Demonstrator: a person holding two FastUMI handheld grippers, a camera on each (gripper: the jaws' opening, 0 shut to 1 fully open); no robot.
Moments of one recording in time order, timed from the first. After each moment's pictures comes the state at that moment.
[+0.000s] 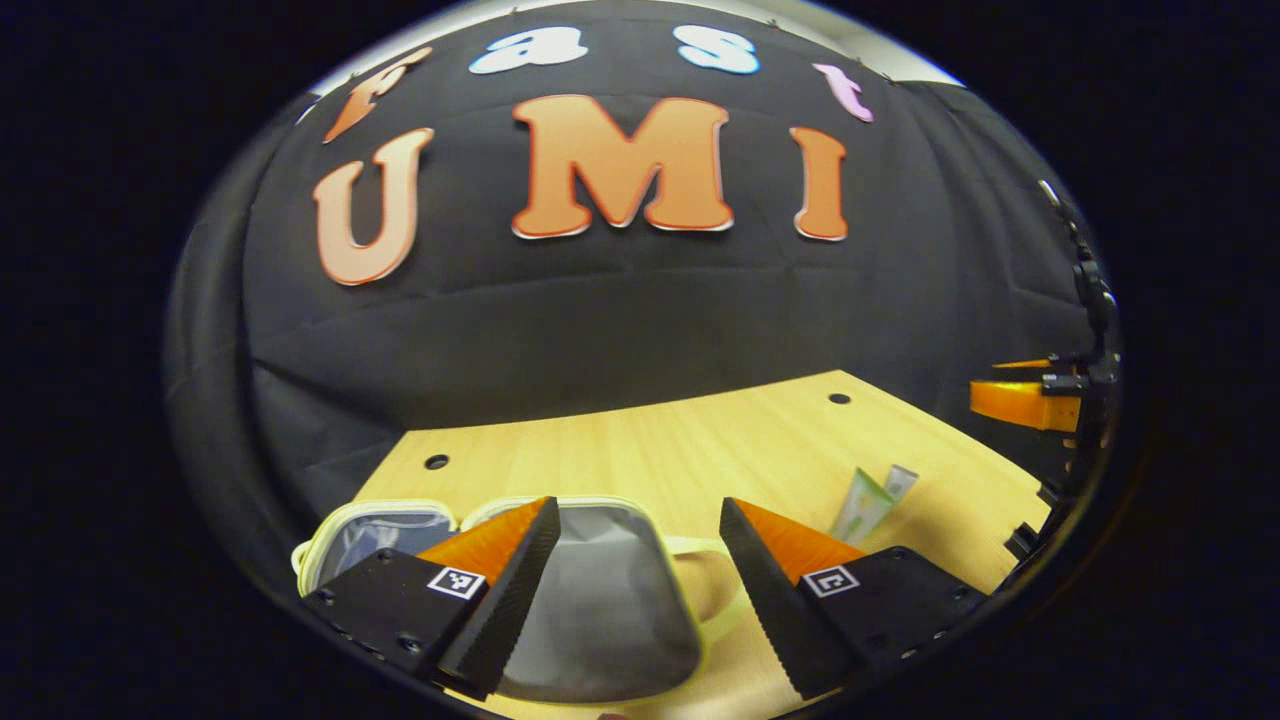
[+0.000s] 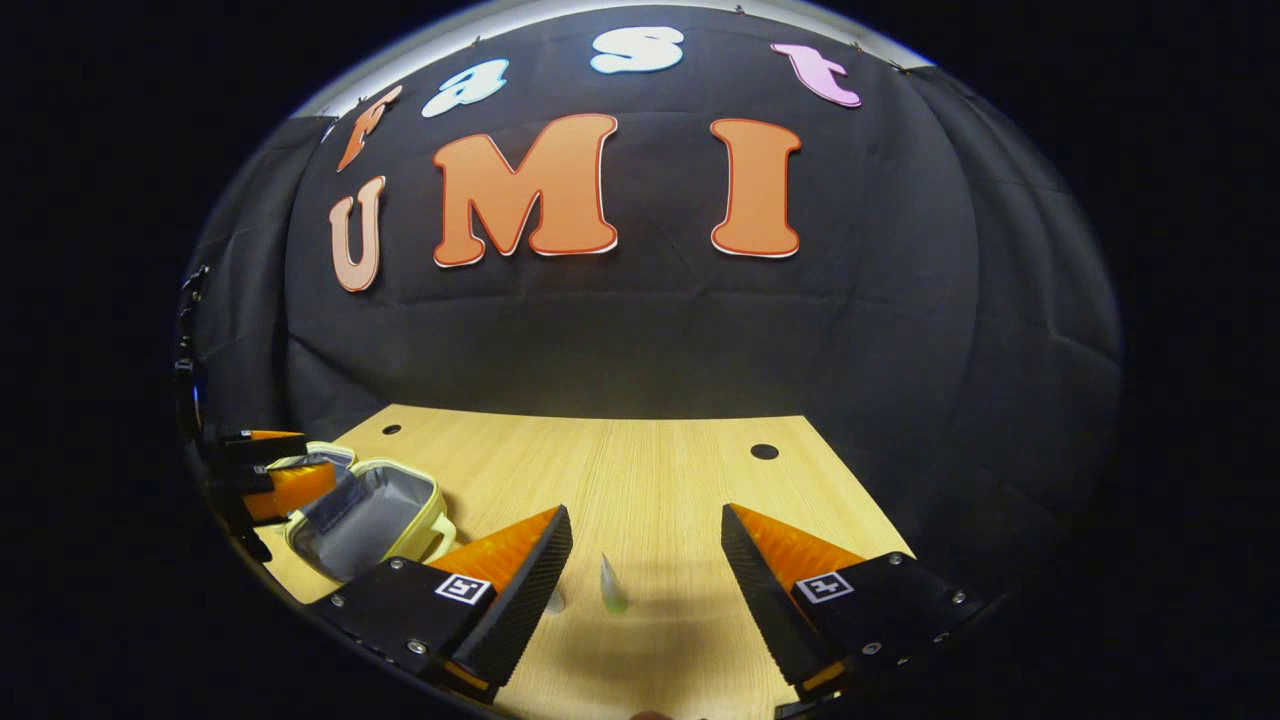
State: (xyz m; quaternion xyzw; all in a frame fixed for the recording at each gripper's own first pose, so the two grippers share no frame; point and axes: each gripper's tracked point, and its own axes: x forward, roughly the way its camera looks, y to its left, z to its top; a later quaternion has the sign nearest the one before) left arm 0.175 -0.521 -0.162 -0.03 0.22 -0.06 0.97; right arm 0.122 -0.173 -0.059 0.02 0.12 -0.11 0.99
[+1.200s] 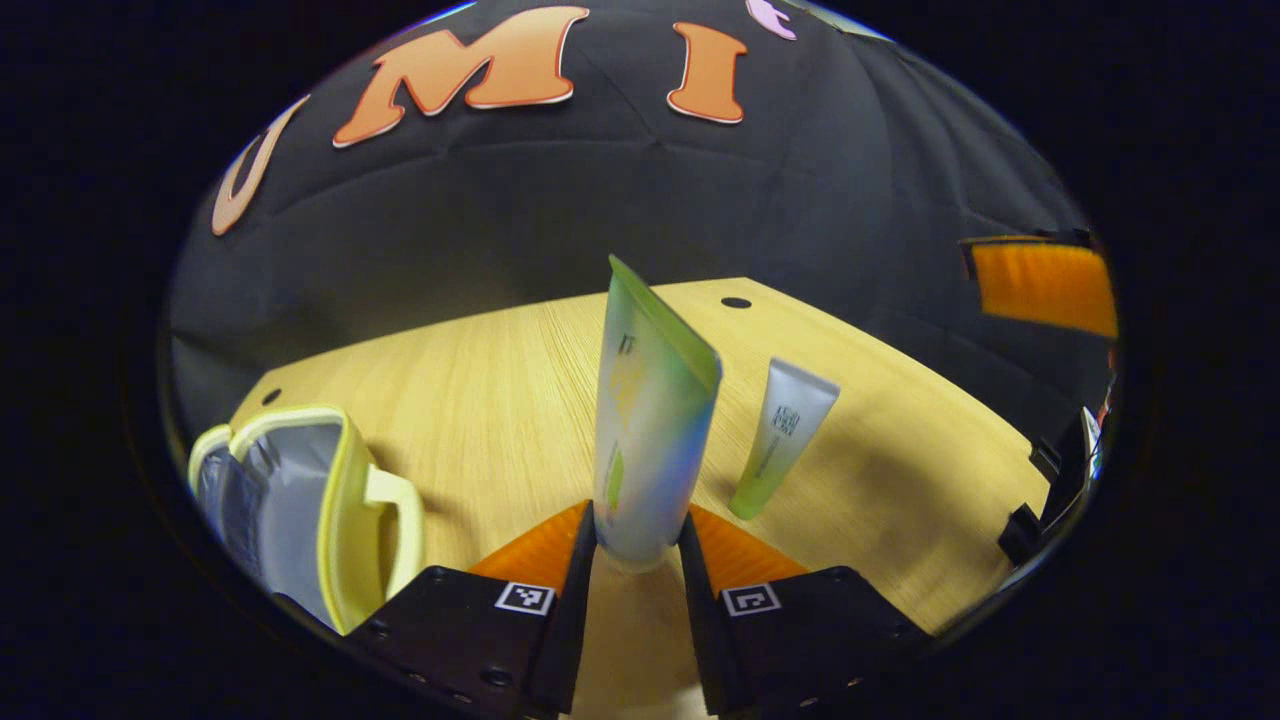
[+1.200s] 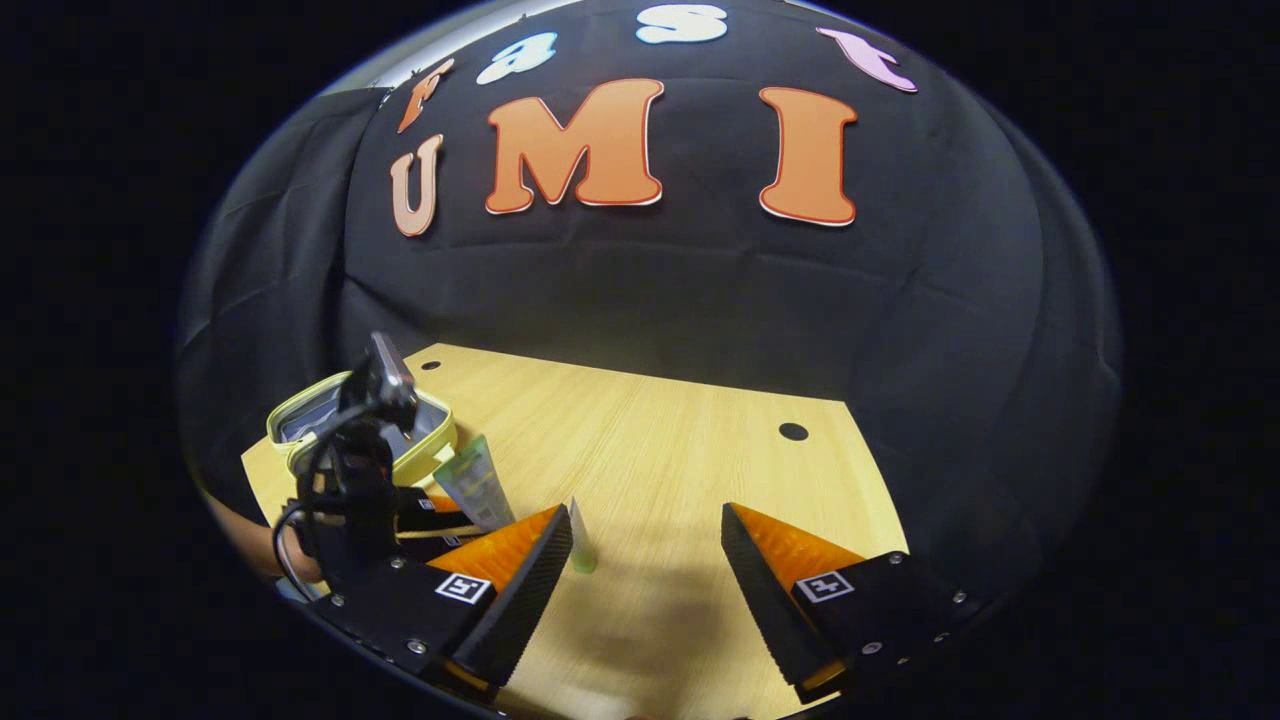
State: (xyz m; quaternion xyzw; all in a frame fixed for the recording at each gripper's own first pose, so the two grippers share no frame) left arm 0.209 -0.726 -0.284 -0.03 0.30 -0.15 0.94; right arm 0.114 -0.200 -0.107 -0.03 0.18 0.00 0.98
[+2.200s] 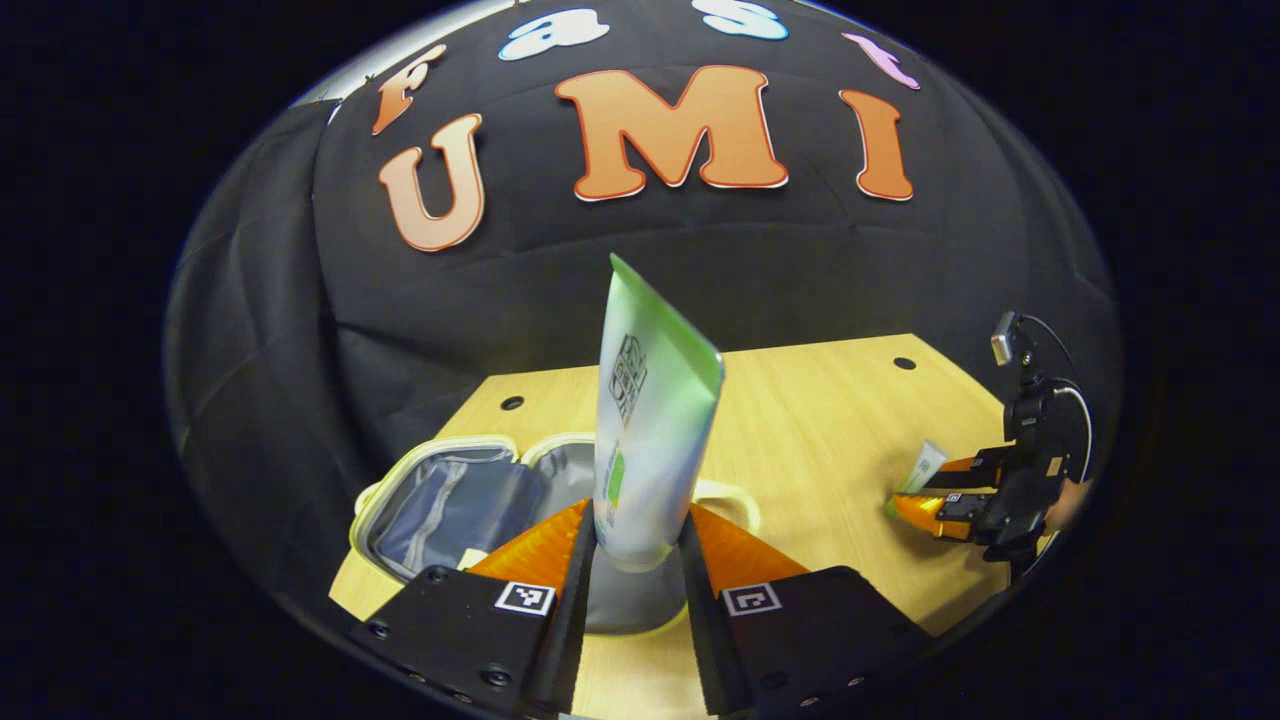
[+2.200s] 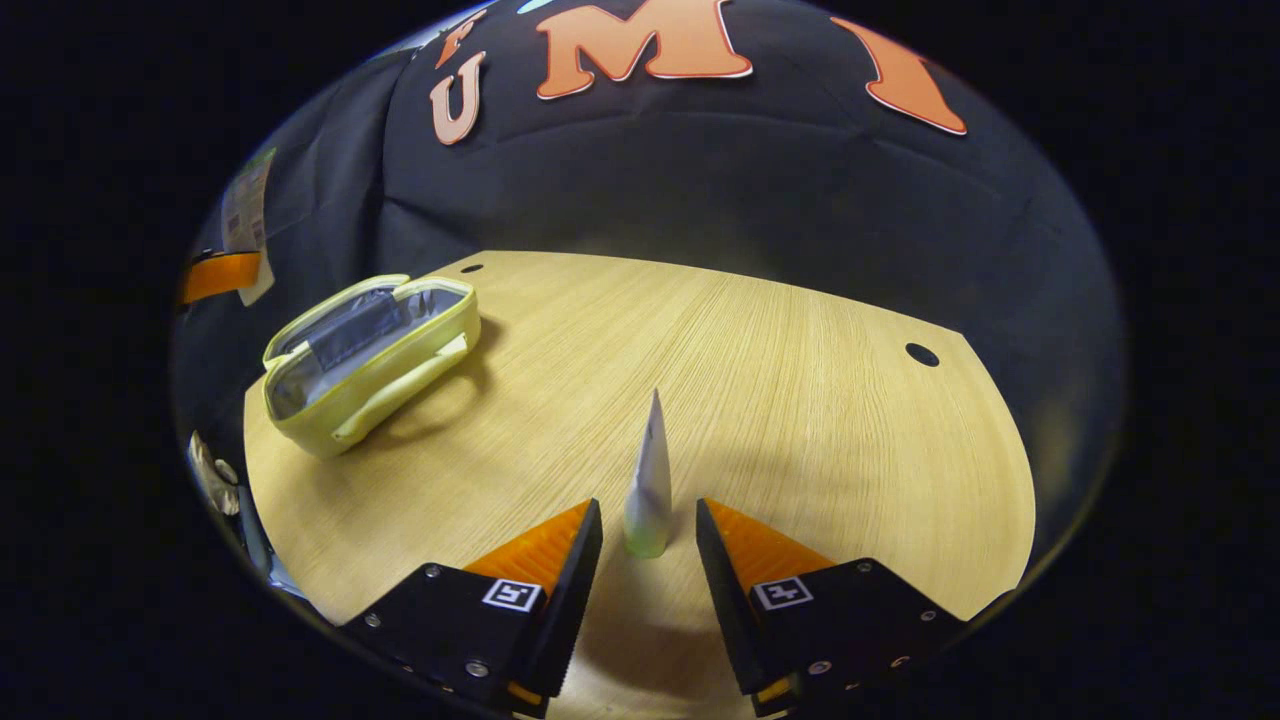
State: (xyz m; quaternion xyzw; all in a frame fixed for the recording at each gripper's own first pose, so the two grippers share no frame) left arm 0.120 -0.505 -0.164 -0.01 0.31 0.10 0.95; right arm 0.187 -0.142 -0.254 -0.05 0.28 0.09 0.95
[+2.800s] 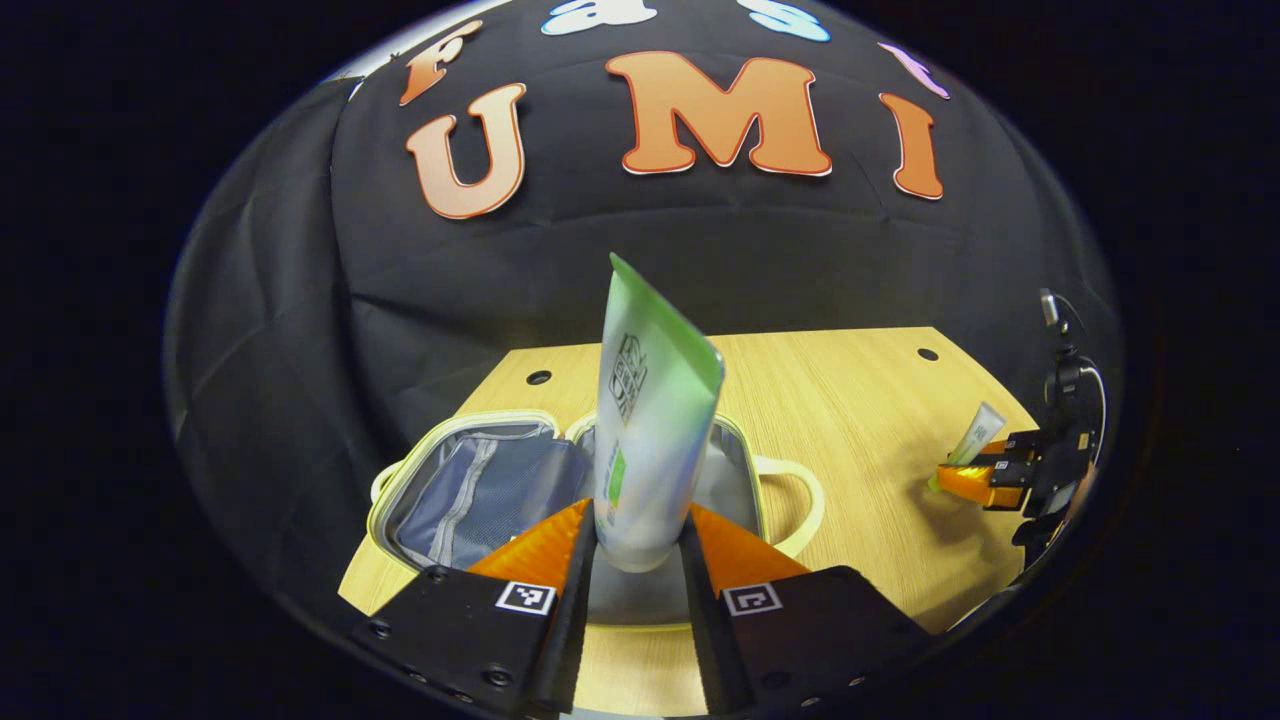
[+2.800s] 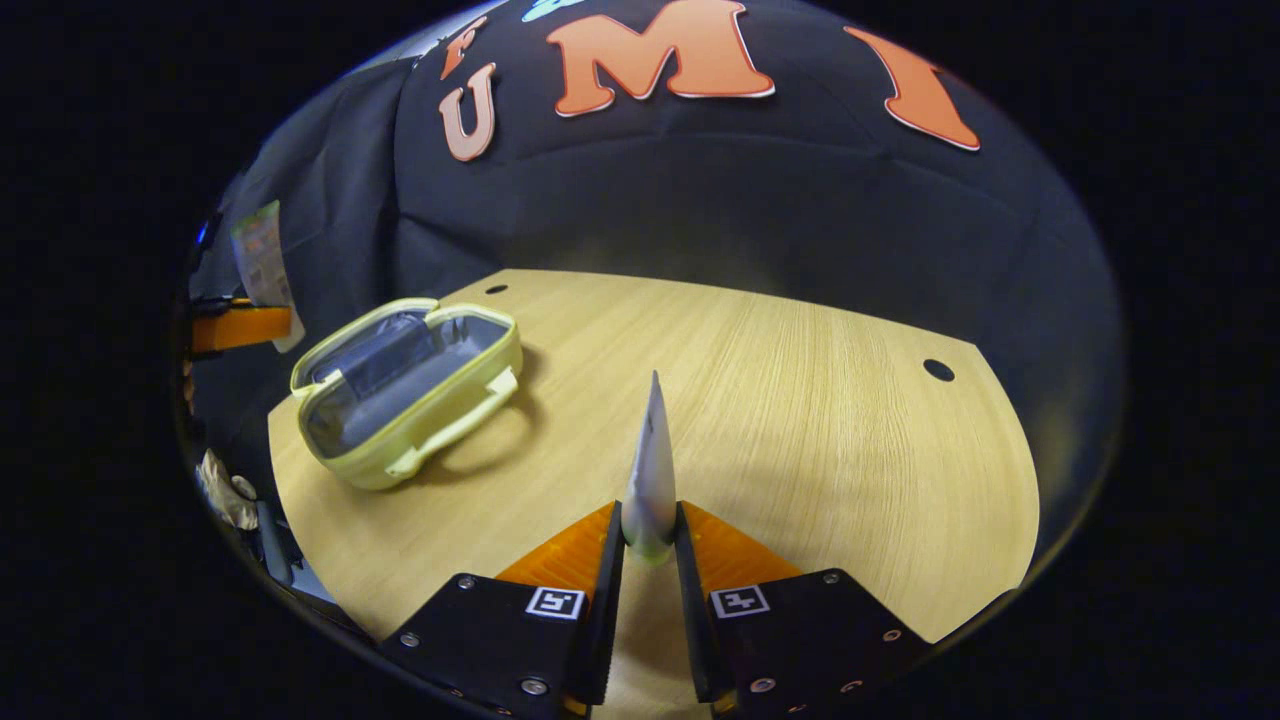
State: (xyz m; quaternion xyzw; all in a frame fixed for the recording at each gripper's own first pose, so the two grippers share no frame) left arm 0.108 -0.443 -0.187 -0.04 0.33 0.08 0.94; right arm 0.175 -0.096 -0.195 -0.02 0.26 0.11 0.96
